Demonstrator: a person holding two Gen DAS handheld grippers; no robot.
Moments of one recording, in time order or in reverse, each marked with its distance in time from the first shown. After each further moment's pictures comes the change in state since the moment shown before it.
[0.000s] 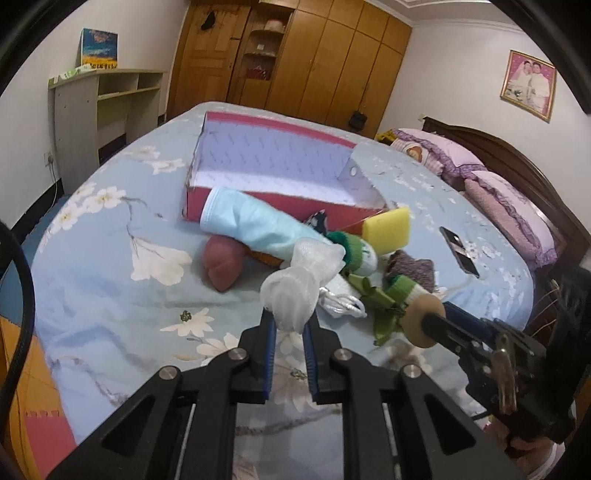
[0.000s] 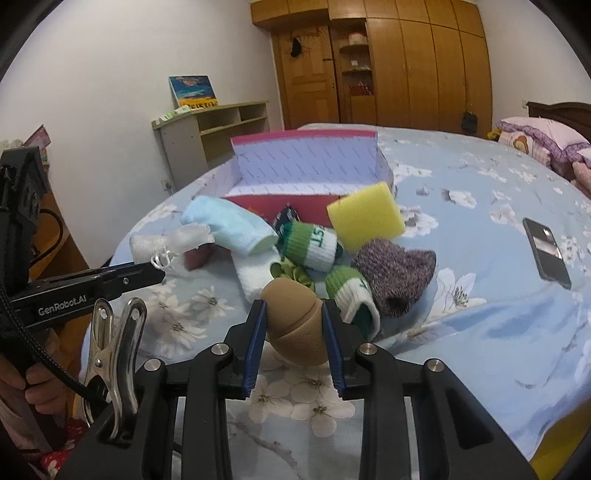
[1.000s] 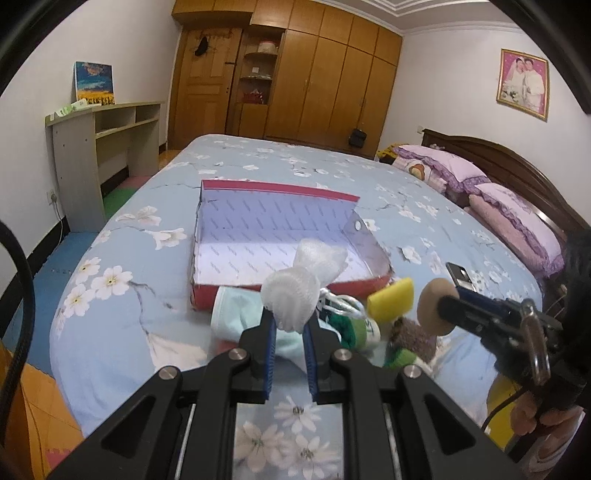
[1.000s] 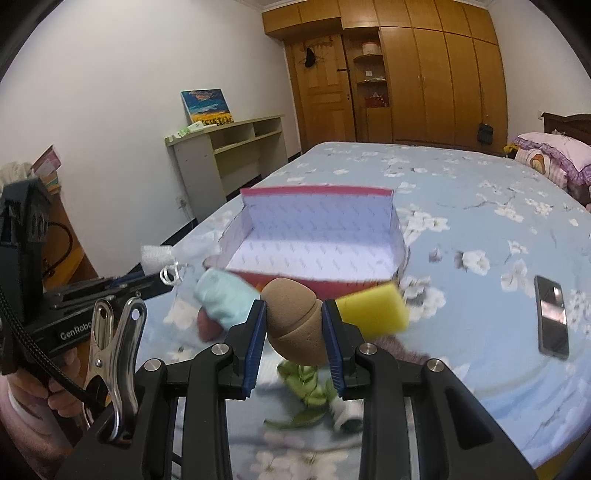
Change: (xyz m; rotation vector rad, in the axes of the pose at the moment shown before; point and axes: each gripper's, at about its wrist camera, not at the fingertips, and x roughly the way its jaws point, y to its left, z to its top) left arm -0.003 -0.003 0.083 0.046 -0.075 0.043; right arm 0.001 -0.012 0.091 -0.007 -0.030 0.062
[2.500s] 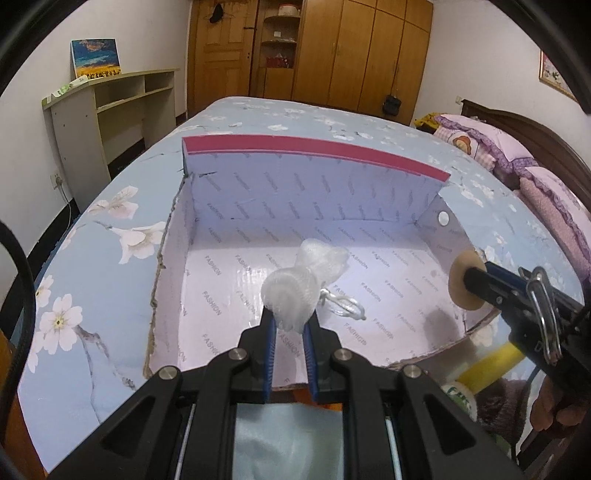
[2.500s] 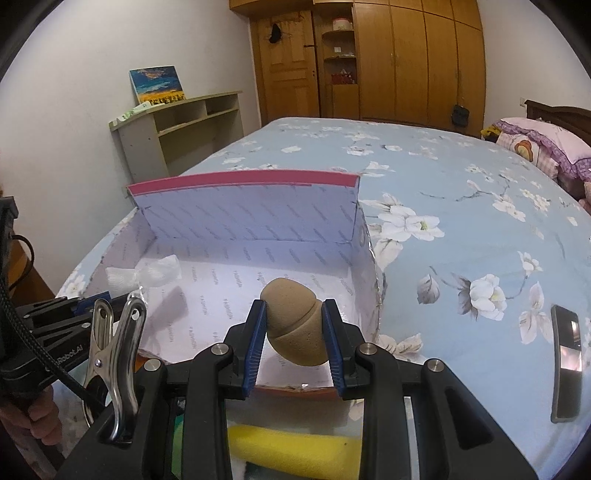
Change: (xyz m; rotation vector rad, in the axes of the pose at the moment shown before) left arm 0.168 0.023 0.039 0.001 0.144 0.129; right arm 0.149 -0.070 0.044 0.029 0.097 -0.152
